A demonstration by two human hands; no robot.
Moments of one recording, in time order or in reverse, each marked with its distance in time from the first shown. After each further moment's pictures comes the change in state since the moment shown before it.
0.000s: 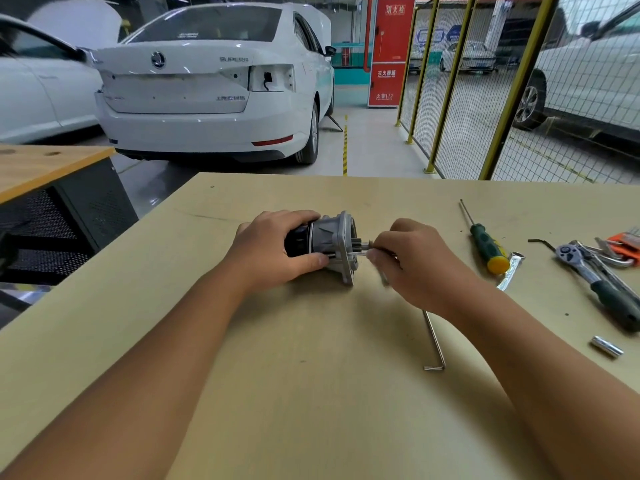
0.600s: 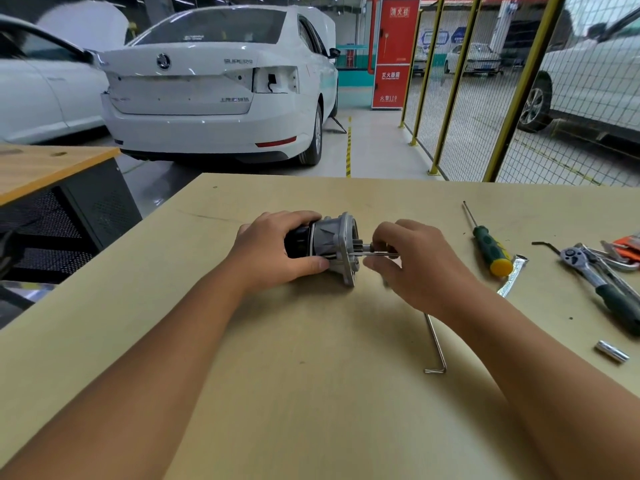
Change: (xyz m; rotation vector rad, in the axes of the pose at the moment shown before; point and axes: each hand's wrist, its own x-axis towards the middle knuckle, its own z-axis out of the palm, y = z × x) left_hand -0.003 0.003 -0.002 -0.063 -0.001 -0.019; right_hand 0.000 0.000 0.001 0.023 0.037 -0.017
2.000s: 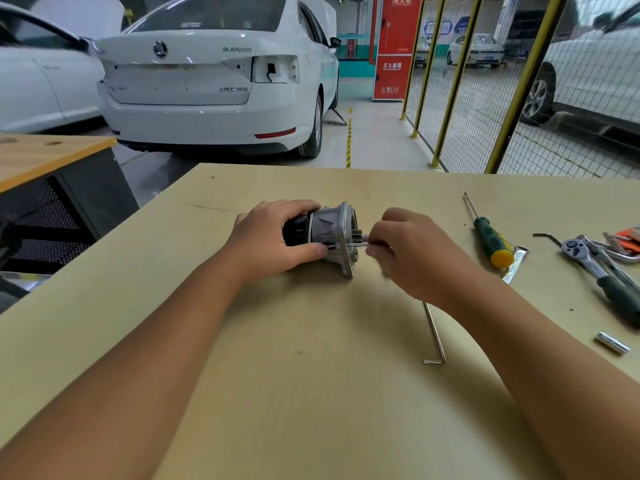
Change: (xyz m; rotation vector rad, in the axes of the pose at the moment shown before) left_hand 0.001 0.001 0.001 -0.008 0.006 -0.005; right_hand 0.005 -0.003 -0.002 -0.160 -0.075 -0.050
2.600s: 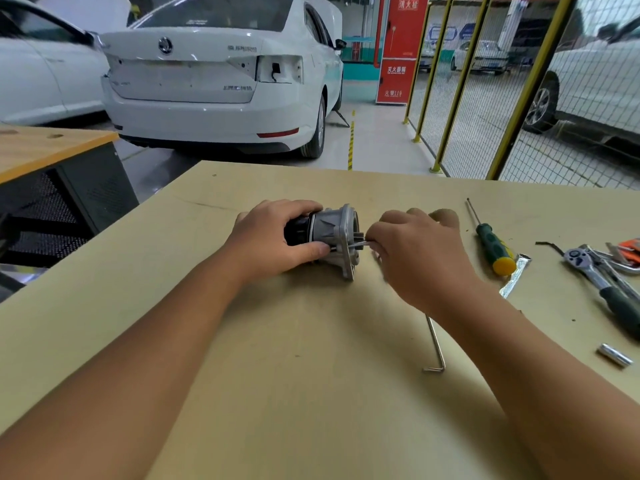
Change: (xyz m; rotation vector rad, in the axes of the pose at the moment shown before) left_hand 0.001 -0.001 0.000 0.005 0.003 -0.006; right_hand 0.000 -0.011 0.003 -0.273 0.083 0.070
